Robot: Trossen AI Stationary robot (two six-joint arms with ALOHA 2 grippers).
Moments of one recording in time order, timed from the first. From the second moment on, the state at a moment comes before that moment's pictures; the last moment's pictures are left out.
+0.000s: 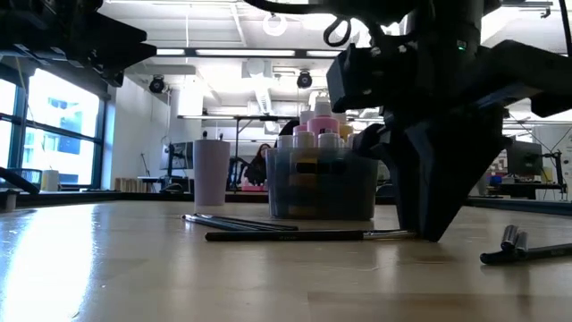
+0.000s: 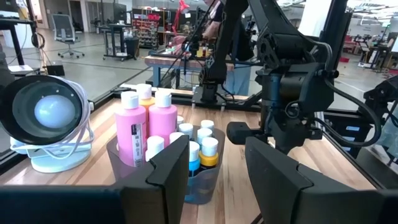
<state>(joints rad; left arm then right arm) -0.18 0.28 0.18 0.16 -0.26 -0.08 0.37 1.97 1.24 -0.58 -0.04 0.26</state>
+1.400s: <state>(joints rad) -0.18 0.28 0.18 0.19 -0.07 -0.09 0.47 1.64 1.24 -0.70 0.36 0.26</state>
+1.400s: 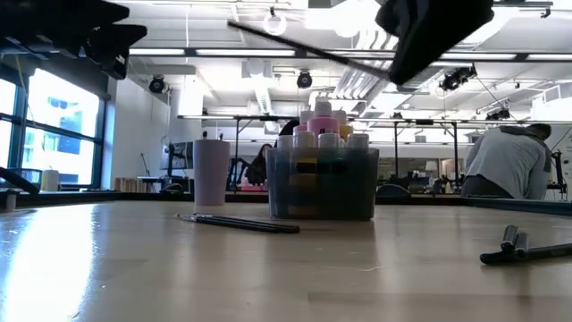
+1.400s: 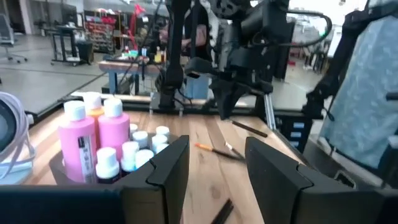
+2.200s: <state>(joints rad) -0.18 0.34 0.18 0.31 -0.16 -0.44 0.49 1.61 1.24 -0.48 0.86 -0.16</state>
